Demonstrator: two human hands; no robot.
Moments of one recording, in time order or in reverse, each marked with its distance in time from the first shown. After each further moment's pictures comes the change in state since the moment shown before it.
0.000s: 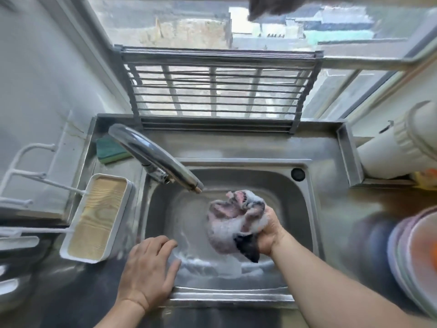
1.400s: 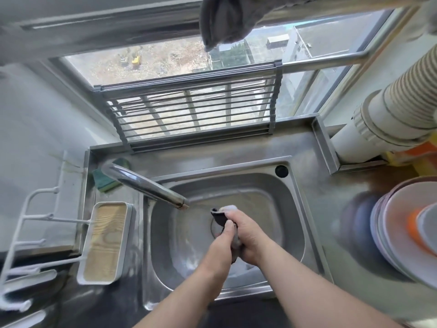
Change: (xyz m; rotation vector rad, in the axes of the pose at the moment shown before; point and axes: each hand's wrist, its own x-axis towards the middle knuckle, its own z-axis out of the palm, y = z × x) left_hand 0.081 0.163 -0.073 -1.418 -0.571 -0.703; right_hand -0.002 0.029 0.010 -0.157 0.240 -0.191
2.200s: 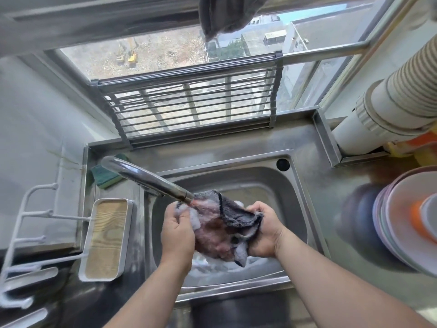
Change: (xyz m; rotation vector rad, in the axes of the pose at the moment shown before) left_hand 0.020 0.007 -0.078 0.069 0.520 0.321; right_hand -0.016 -0.019 -0.028 0.281 -0.341 0.301
